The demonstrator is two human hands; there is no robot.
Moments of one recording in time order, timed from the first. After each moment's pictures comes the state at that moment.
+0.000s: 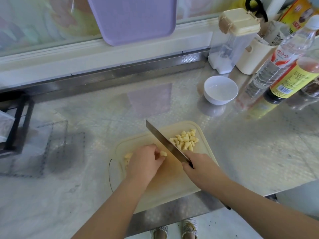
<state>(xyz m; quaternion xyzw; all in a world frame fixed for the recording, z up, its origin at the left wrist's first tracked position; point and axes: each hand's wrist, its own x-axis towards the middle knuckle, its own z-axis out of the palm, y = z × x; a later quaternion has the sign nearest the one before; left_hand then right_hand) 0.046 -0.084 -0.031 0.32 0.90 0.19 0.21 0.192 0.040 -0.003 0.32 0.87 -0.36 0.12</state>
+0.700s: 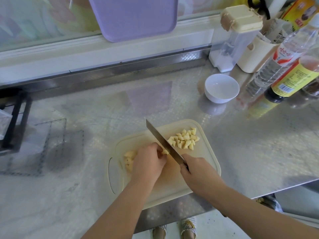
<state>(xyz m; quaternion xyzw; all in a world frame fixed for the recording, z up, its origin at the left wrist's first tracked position) 0.062 -0.078 -0.031 0.27 0.90 0.25 0.22 0.193 0.022 -0.010 0.32 0.88 -0.32 0.15</state>
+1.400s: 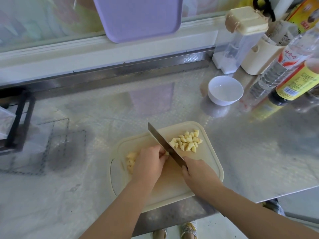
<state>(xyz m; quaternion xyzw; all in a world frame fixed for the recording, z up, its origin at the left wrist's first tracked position) 0.054 -0.083 -0.037 0.31 0.89 0.25 0.21 0.185 0.024 -0.023 0.34 0.87 -0.29 0.19</state>
